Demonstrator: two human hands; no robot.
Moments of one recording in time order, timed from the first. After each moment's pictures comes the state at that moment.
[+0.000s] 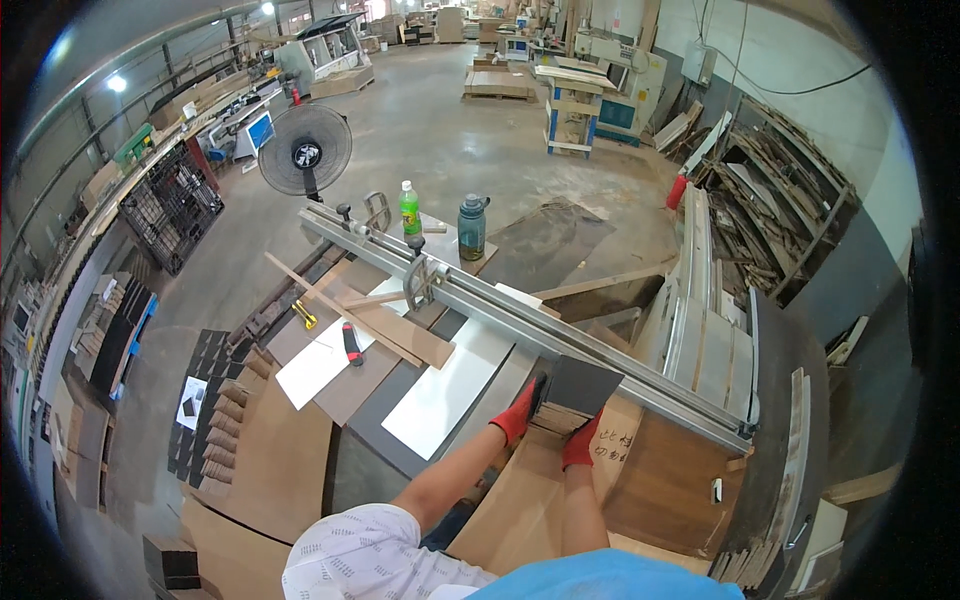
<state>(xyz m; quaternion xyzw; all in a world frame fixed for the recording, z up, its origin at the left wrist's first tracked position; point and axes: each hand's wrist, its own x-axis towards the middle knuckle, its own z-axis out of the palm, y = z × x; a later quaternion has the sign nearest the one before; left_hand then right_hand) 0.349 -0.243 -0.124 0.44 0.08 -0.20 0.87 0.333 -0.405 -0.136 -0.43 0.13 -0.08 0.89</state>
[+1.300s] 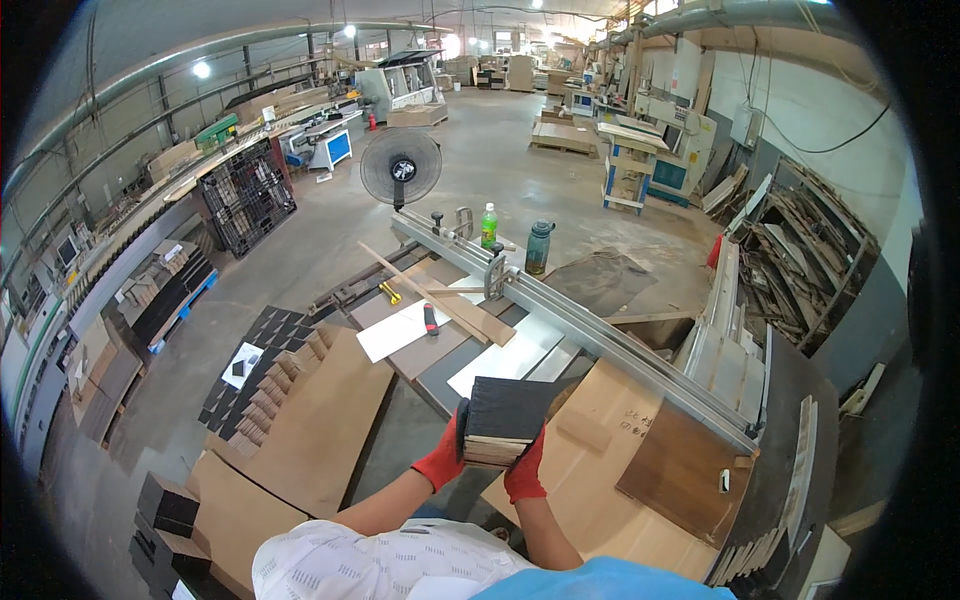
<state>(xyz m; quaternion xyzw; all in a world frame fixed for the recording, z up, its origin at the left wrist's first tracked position) -0.001 -0.145 0.081 0.35 0.25 0.00 0.90 0.045 -0.269 0.031 -0.35 0.05 0.15 0.92</state>
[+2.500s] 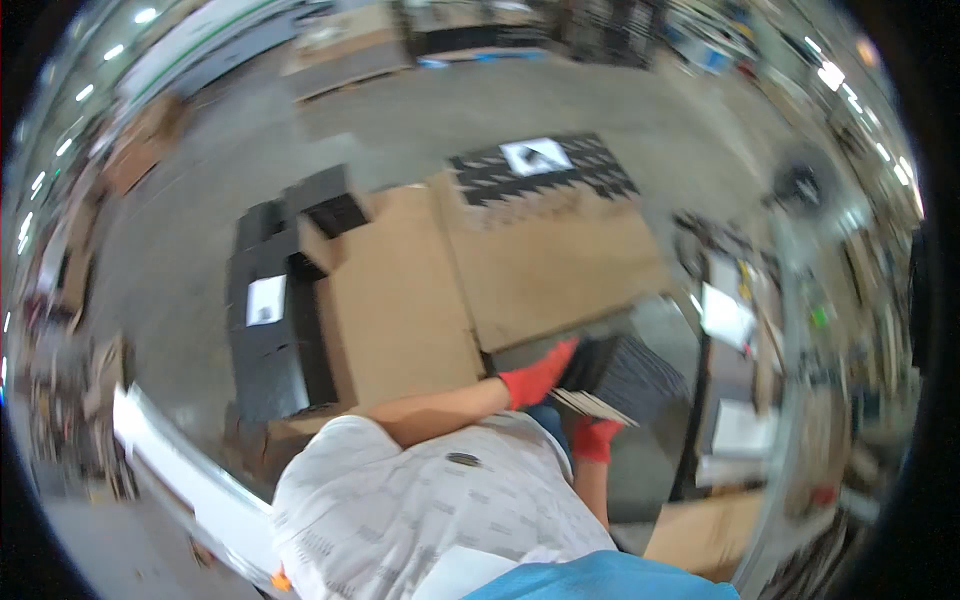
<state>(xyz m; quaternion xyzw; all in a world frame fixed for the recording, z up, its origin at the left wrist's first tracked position) -0.432 0.138 -0.039 0.60 0.25 0.25 0.72 -0.240 0.020 -0.153 -0.38 0.15 0.51 0.75</state>
